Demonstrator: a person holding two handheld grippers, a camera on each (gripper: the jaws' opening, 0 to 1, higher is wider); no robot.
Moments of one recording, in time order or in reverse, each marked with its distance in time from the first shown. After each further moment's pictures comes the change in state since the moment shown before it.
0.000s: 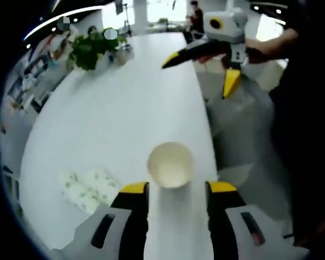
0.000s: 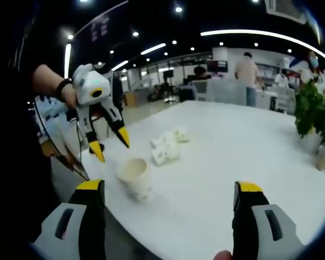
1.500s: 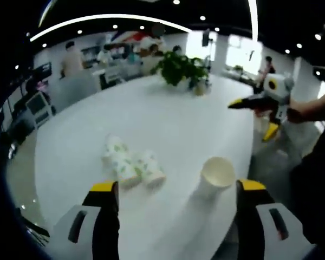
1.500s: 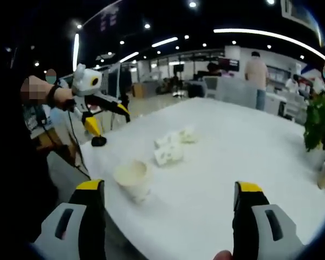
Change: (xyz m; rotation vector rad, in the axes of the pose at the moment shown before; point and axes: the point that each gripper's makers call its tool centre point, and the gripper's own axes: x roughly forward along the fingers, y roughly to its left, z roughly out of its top) left arm -0.071 0.053 -0.033 -0.484 -0.348 0.372; right arm 0.019 -0.002 0.017 -0.081 0.058 0.053
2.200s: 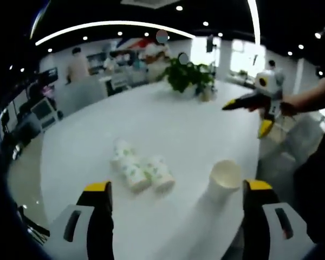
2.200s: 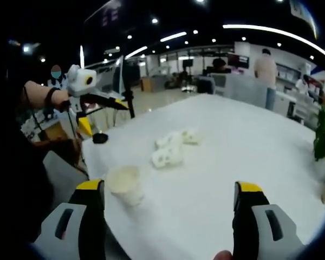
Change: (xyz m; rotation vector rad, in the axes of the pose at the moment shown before) left arm -0.003 0.017 0.003 0.002 -0.068 0.055; right arm 0.034 -0.025 0.018 -0.035 0.058 0.087
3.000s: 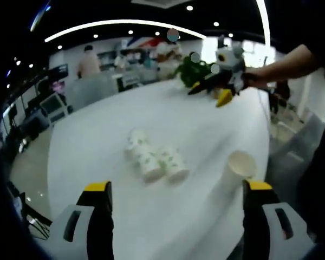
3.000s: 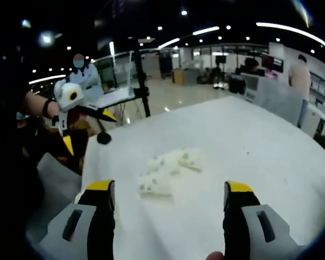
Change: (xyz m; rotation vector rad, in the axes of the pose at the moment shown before) left arm -0.008 0.024 -0.025 -0.017 0.015 0.073; right arm 0.099 -0.047 0.062 -0.159 0.099 0.273
